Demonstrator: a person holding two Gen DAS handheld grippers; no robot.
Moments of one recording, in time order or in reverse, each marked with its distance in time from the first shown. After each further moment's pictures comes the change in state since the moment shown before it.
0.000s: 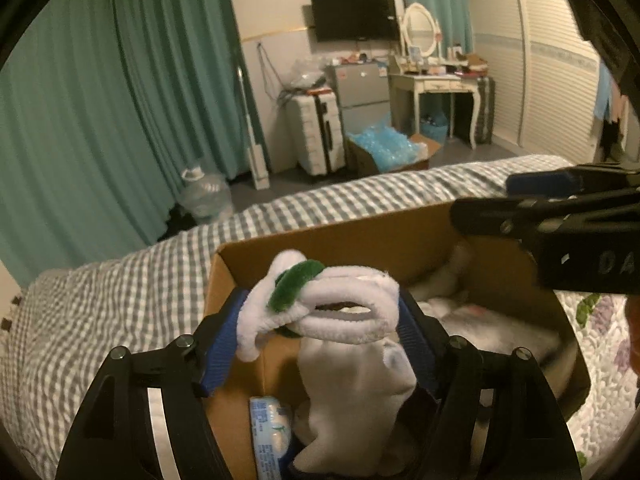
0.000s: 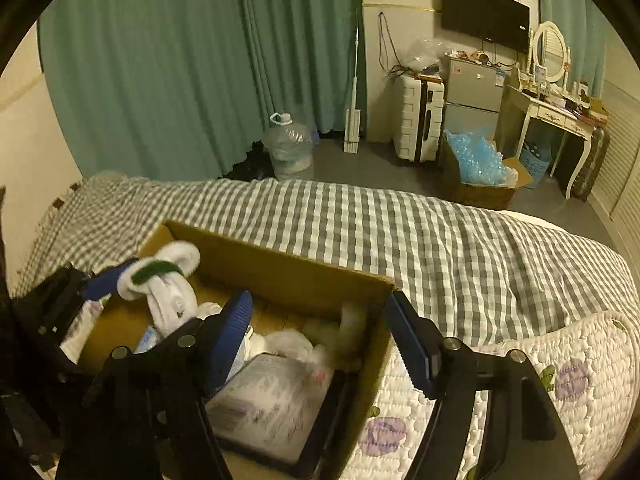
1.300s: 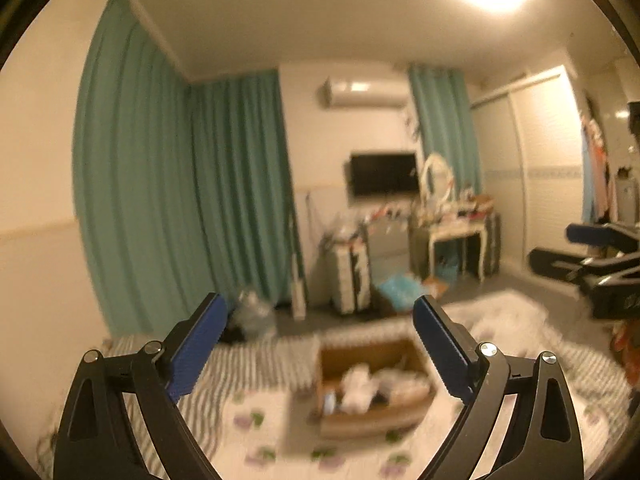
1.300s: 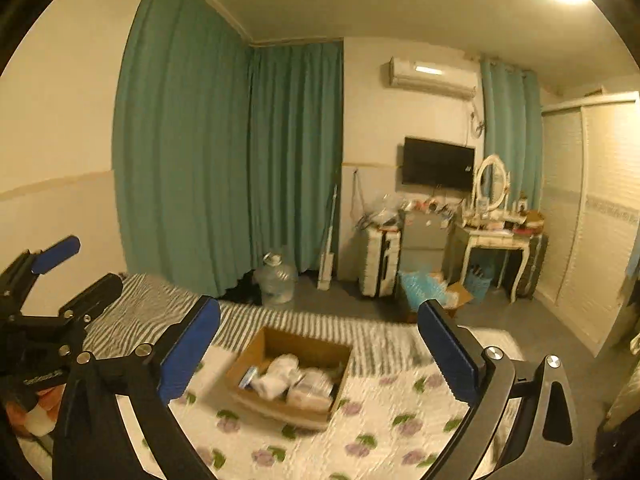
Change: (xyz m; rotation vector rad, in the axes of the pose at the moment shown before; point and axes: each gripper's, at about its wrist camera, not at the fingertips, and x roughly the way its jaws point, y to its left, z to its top) left arm -0.386 0.029 -0.016 -0.085 -0.541 0.105; right arm -0.410 0.110 -0.076 -0.067 -0.498 -0.116
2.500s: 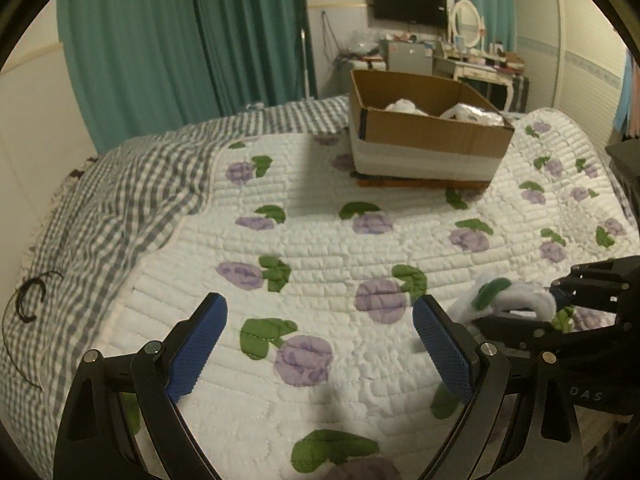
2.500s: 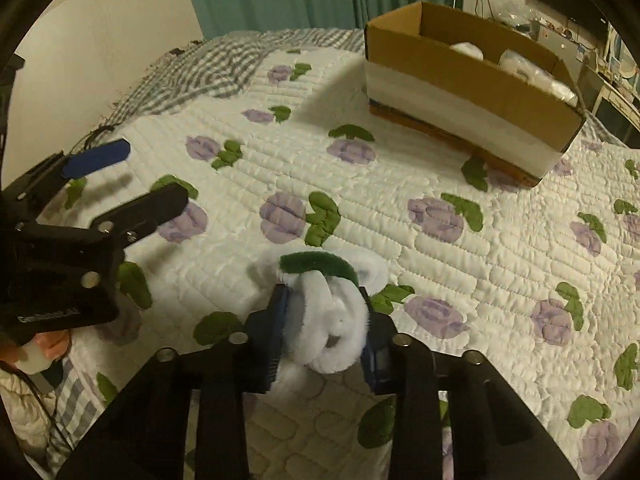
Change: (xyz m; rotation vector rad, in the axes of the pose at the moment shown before) left arm 0.046 0.025 -0.281 -0.047 0.643 0.047; right arm 0.156 0.125 -0.306 -0.084 0.722 0.380
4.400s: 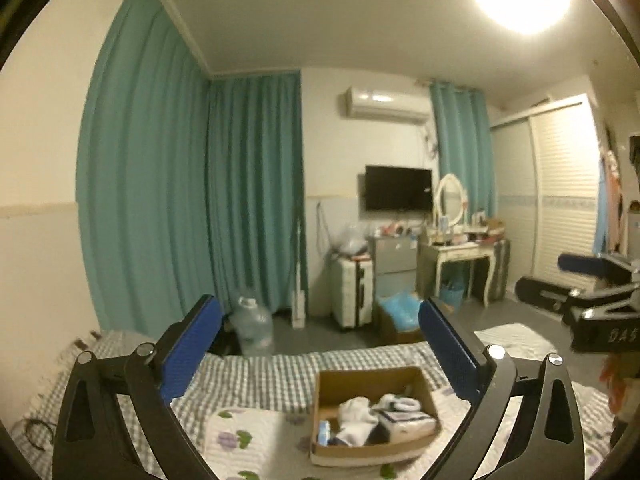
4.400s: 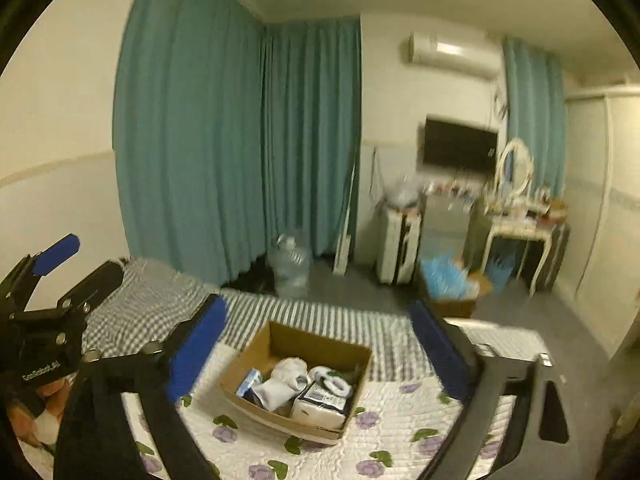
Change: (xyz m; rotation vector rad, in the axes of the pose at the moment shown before) left arm -0.165 -0.042 0.219 -0.068 -0.651 -0.032; right arm -0.302 -0.064 0.162 0.052 -0.688 -0.350
